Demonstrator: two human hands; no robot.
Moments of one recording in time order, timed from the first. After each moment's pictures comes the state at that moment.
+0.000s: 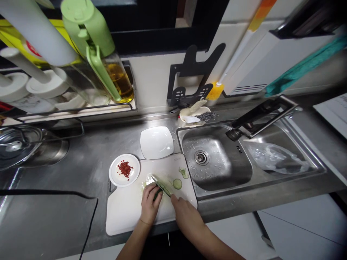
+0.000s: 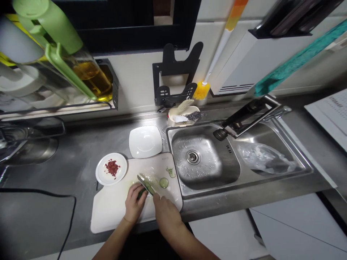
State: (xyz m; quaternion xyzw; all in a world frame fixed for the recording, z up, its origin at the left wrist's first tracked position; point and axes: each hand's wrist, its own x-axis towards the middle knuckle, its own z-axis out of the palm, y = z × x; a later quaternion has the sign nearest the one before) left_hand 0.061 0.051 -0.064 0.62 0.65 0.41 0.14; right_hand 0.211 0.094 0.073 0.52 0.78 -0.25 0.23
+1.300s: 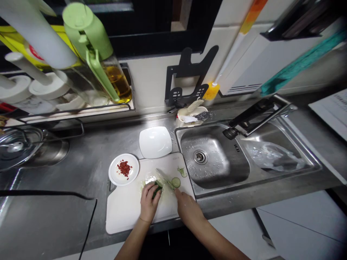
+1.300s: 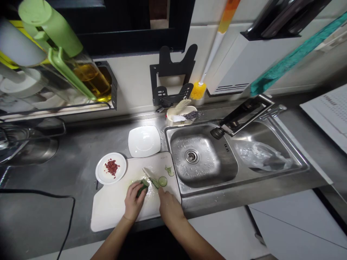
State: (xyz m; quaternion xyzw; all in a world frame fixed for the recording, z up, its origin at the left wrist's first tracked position) left_hand 0.061 0.050 -0.064 0.62 0.66 0.40 0.14; right_hand 0.230 0.088 0.038 0.56 0.76 -0.26 0.19
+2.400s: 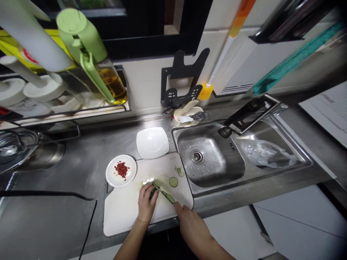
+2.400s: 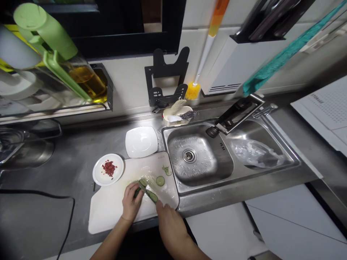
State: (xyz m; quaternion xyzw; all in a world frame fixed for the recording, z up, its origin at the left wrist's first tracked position) left_hand 0.063 0.051 -0.061 0.61 0.67 0.41 0.13; right_hand 0.242 0.054 0.071 0.54 0.77 -0.26 0.20
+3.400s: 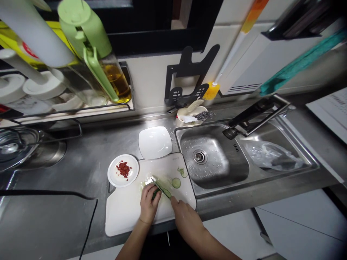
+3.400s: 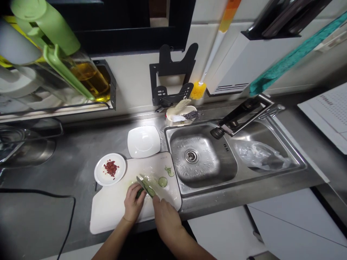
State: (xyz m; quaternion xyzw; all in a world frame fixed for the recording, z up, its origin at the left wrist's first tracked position) left_hand 0.061 0.051 -0.062 0.60 0.67 0.41 0.15; right_hand 0.217 0.074 0.061 0.54 0.79 -0.23 0.18
